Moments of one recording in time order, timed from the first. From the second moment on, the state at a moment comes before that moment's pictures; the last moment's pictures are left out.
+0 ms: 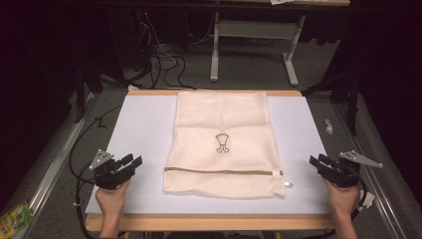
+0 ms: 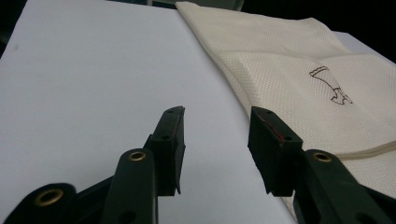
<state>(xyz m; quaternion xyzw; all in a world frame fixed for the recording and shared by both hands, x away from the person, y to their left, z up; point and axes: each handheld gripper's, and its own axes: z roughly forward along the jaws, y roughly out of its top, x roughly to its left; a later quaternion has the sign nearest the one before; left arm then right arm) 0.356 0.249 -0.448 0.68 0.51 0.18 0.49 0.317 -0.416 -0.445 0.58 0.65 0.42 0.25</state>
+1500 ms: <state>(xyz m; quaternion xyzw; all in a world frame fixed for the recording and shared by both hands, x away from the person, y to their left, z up) 0.390 0.235 -0.481 0.69 0.54 0.18 0.45 0.339 -0.413 -0.471 0.60 0.66 0.37 0.25</state>
